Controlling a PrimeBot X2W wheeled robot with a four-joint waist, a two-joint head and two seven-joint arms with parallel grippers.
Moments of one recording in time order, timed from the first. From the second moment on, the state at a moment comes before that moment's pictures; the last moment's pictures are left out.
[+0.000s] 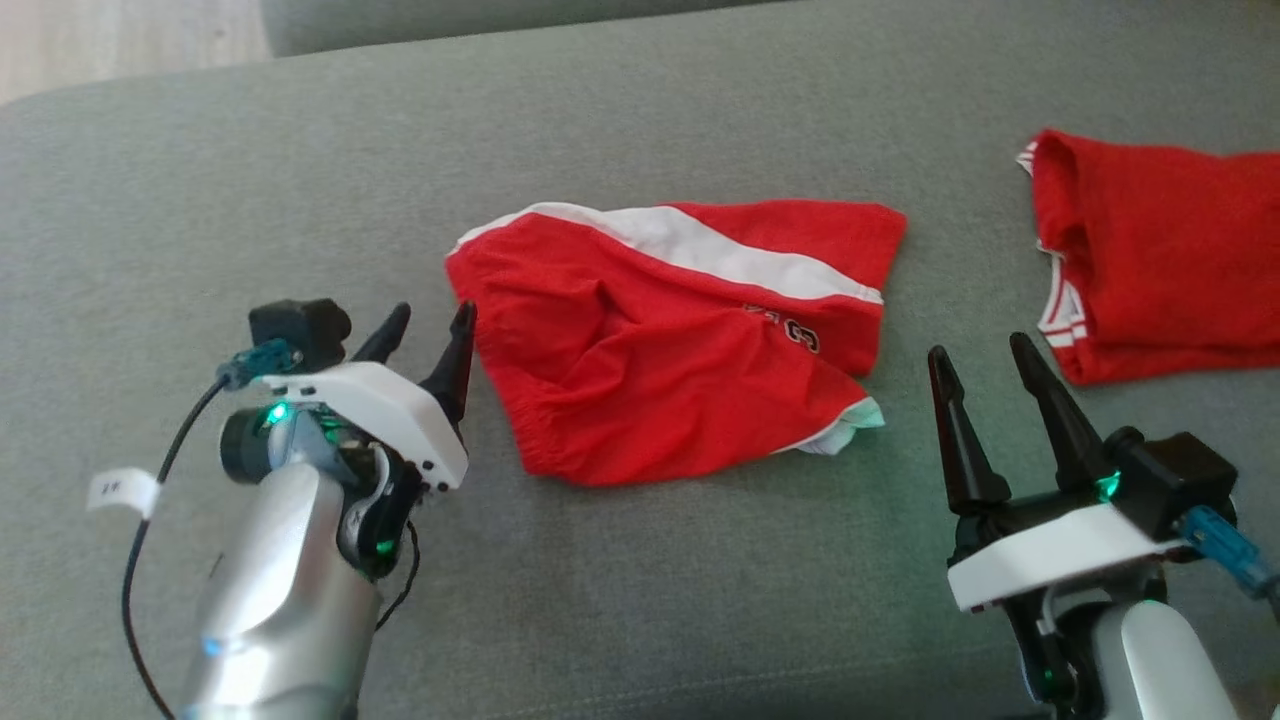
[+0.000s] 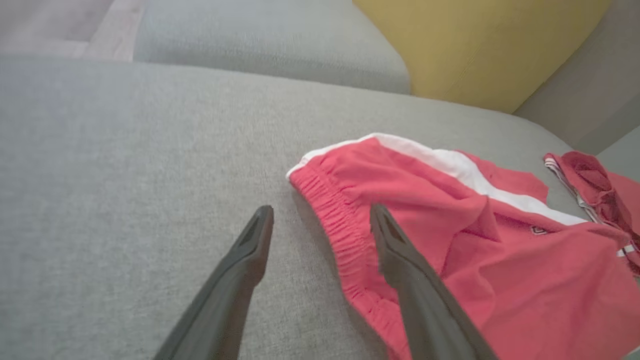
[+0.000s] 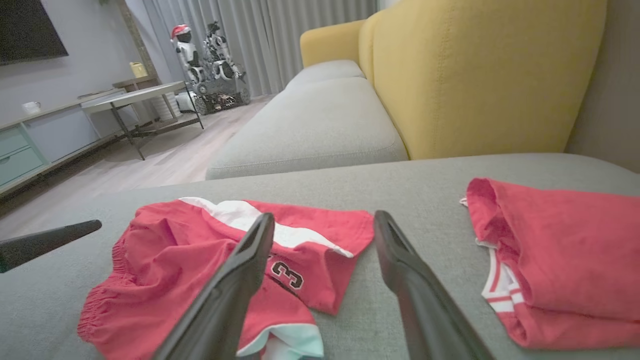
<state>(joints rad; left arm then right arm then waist) -0.44 0.05 -0.21 0.57 -0.37 -0.11 0.02 -0.01 -0.05 0.10 -0.05 0.18 0.13 0.00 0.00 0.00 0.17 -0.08</state>
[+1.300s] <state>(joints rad) -0.08 0.19 -0.52 0.29 -0.51 -0.09 0.06 -0.01 -0.05 0.07 -0.01 0.23 0.13 0.00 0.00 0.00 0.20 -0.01</state>
